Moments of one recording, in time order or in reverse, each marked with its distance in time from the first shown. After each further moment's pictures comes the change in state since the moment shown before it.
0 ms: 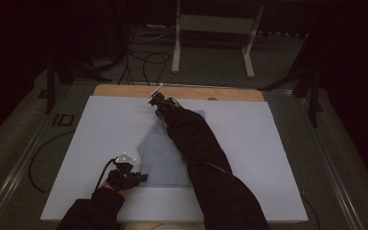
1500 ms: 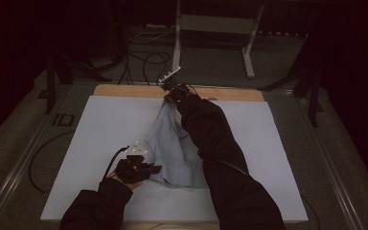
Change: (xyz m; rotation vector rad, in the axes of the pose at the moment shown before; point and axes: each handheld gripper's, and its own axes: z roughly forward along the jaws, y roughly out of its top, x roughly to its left) left arm -0.050 0.050 -0.027 -0.078 -0.095 0.161; right arm -0.030 0.001 -0.092 -0.156 0.006 -0.002
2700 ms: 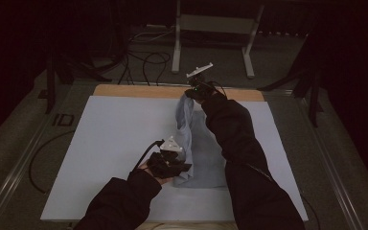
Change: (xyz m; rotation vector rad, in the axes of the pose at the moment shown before) left arm -0.052 0.053 0.044 0.043 -0.084 0.137; right arm -0.053 -0.044 -0.054 -0.102 -0.009 0.079
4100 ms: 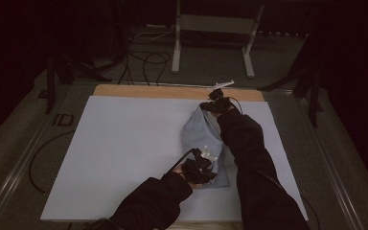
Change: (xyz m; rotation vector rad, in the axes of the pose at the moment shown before) left arm -0.029 0.016 0.093 0.126 -0.016 0.058; right arm -0.044 -0.085 0.019 -0.027 0.067 0.145
